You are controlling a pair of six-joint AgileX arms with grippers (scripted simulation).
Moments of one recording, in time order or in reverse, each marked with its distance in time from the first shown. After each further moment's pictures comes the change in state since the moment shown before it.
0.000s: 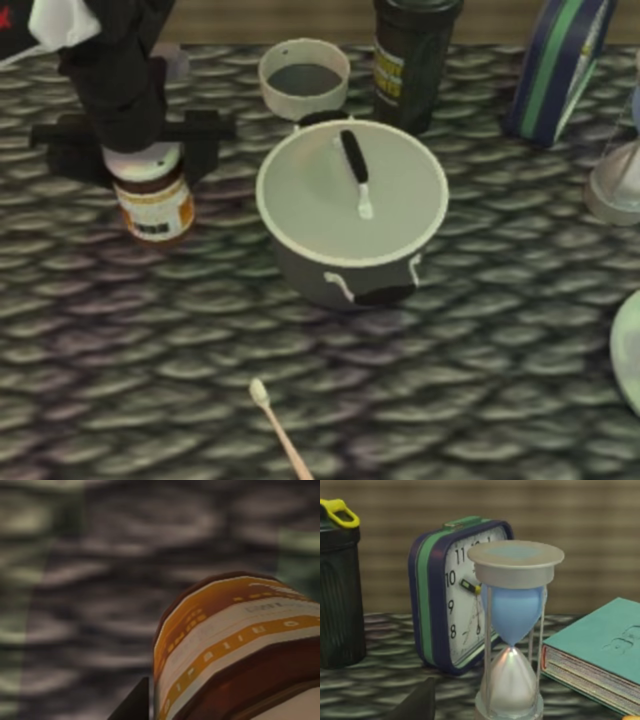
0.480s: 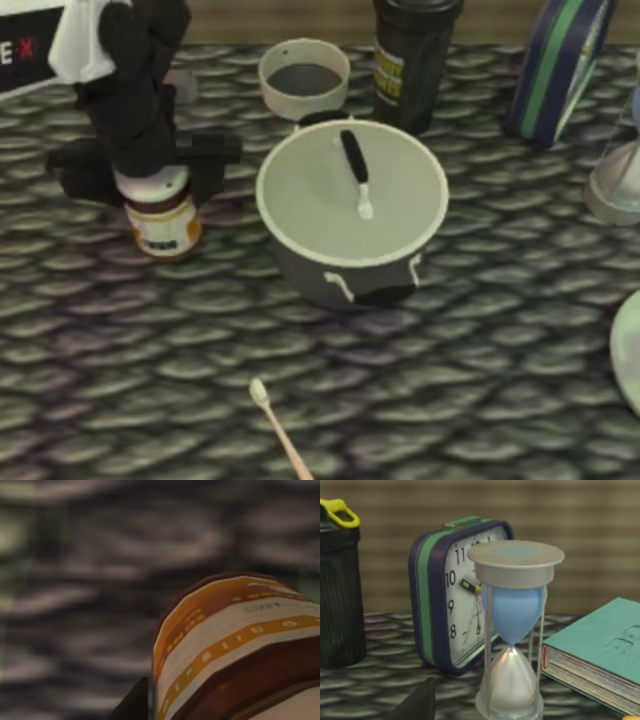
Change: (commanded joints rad) left arm 0.004 0.049 -0.085 0.137 0.002 0.006; right arm 0.000 0.000 0.000 0.000 0.000 0.000
